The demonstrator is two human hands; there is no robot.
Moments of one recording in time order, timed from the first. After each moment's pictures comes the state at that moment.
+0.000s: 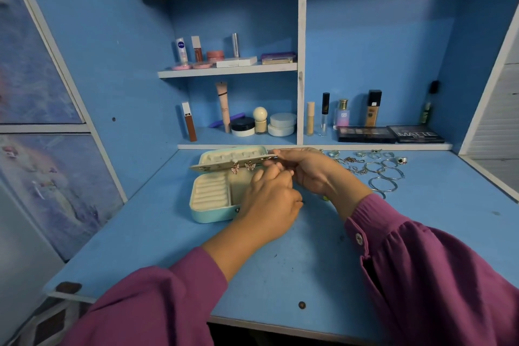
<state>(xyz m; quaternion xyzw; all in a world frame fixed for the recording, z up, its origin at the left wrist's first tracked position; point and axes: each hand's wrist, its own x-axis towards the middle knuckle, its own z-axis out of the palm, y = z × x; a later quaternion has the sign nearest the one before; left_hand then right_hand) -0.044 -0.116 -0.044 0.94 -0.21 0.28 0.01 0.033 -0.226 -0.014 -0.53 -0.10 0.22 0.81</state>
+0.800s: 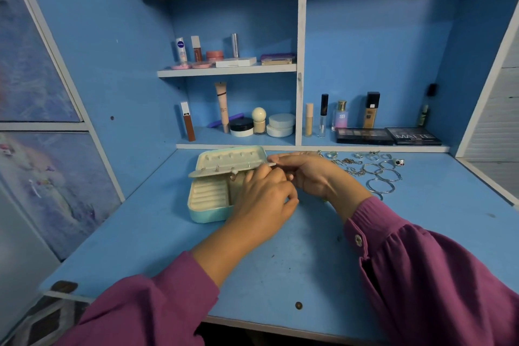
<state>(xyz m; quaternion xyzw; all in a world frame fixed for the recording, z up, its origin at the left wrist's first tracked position) -0.047 -0.110 -0.045 0.91 -0.20 0.34 0.07 0.030 -0.230 -0.016 -0.57 -0.11 0.22 0.79</state>
